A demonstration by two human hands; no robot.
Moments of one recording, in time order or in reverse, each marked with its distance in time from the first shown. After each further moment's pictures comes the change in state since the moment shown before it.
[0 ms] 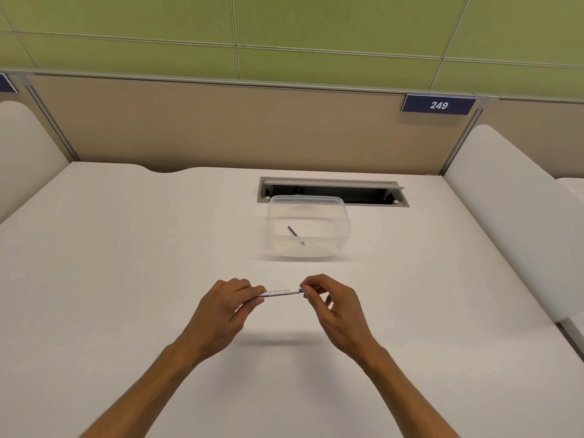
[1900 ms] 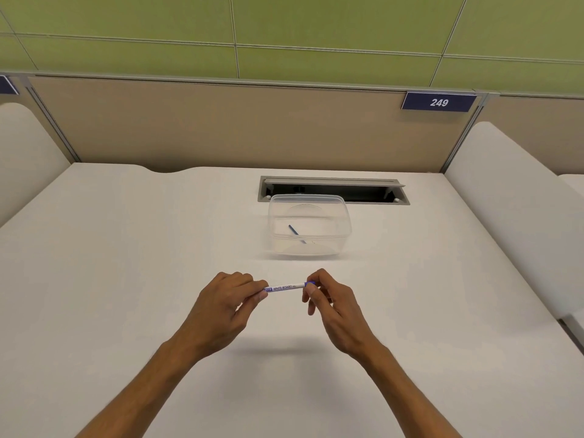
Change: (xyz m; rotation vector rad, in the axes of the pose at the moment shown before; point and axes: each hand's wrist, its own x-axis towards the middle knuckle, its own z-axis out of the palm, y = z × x) left_hand 0.004 0.021 -0.022 0.051 0.029 0.070; right_hand -0.002 -0.010 -0.001 0.122 -0.099 0.069
